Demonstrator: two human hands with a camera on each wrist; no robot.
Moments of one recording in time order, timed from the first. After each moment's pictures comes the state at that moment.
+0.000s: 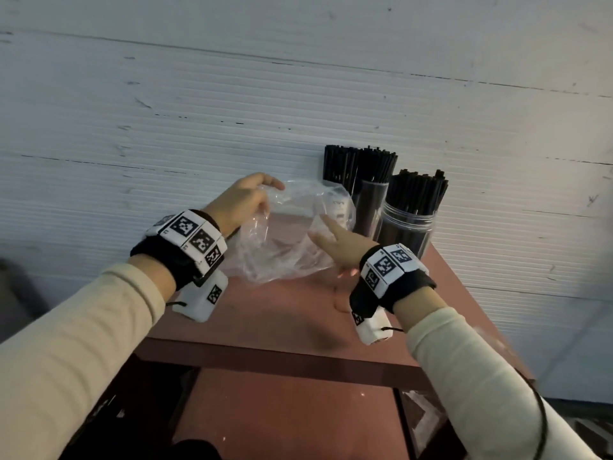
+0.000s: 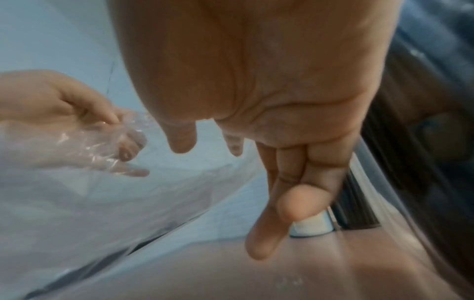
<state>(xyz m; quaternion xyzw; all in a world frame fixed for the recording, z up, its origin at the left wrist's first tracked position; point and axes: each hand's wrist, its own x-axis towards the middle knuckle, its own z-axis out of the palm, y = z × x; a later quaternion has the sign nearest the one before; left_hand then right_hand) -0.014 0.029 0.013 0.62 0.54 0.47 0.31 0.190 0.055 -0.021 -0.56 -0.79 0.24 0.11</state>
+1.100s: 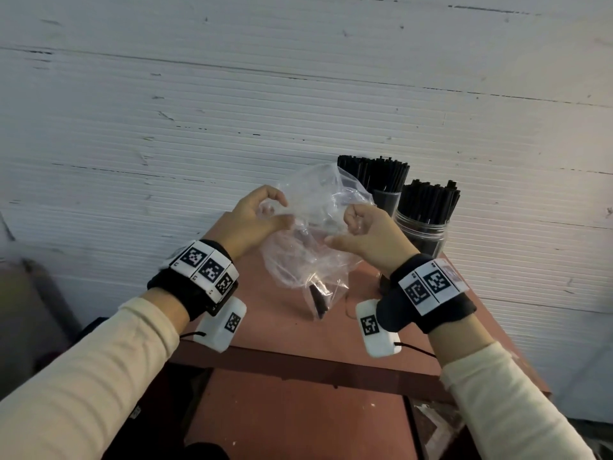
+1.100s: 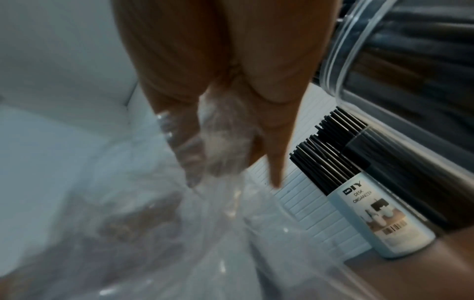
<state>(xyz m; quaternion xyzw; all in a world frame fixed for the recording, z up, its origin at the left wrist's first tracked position) -0.021 0.002 -0.006 0.61 0.55 0.50 0.27 0.204 0.033 -0.004 -0.33 -0.78 0.34 0.41</state>
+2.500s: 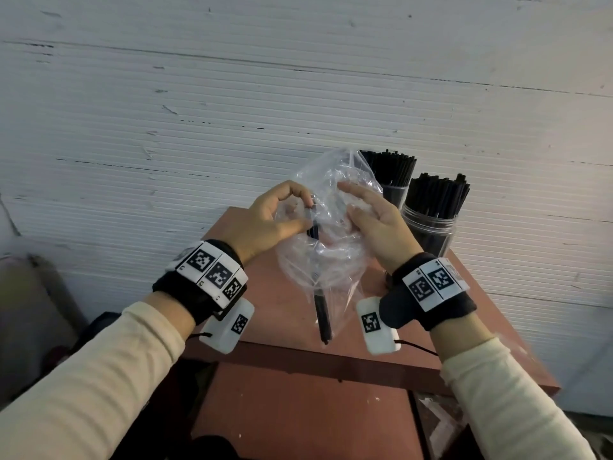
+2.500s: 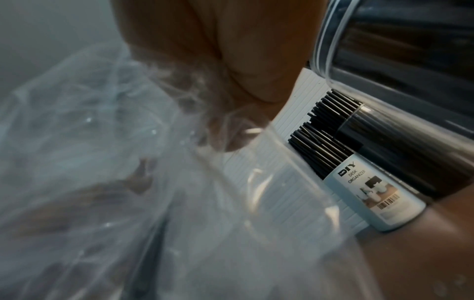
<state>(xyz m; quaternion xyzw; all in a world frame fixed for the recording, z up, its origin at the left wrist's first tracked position) -0.008 -0.010 -0.005 0.70 0.37 0.53 0.31 0.194 0.029 -0.005 -0.33 -0.72 0.37 0.48</state>
